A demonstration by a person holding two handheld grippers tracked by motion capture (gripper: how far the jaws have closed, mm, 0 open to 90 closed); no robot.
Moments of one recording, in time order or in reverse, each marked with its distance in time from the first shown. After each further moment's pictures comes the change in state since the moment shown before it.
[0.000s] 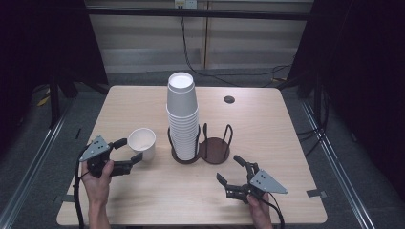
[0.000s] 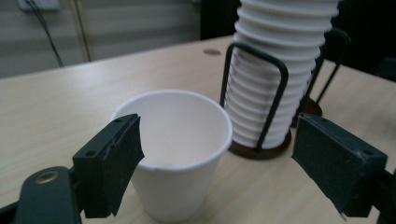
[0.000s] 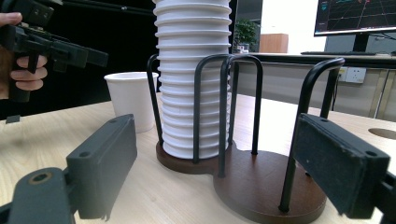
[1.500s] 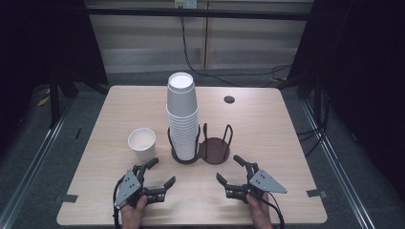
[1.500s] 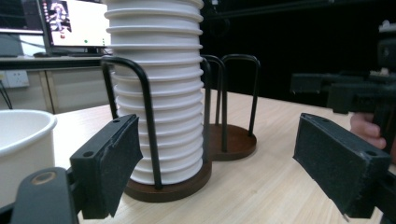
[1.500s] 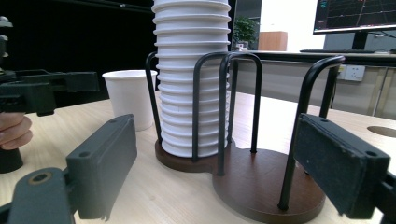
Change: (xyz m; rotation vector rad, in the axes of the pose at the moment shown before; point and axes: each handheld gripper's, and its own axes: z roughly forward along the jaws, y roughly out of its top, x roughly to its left) left arm -0.095 -0.064 0.038 -0.302 -0.105 0.096; right arm 0.001 0.000 0.001 0.011 -0.008 0.003
